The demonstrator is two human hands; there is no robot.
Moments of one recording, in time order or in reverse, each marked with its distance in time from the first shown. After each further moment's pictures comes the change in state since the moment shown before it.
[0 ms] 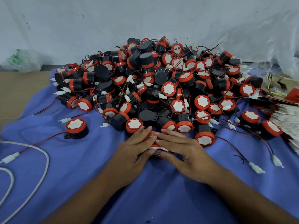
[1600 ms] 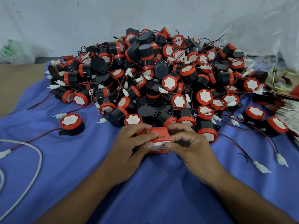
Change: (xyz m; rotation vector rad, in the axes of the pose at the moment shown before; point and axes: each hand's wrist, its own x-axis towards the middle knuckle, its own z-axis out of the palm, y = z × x) left_hand 0.005 -0.002 -0.005 -0.047 0.064 -0.025; right_hand 0.000 -0.013 0.006 0.662 0.257 0.669
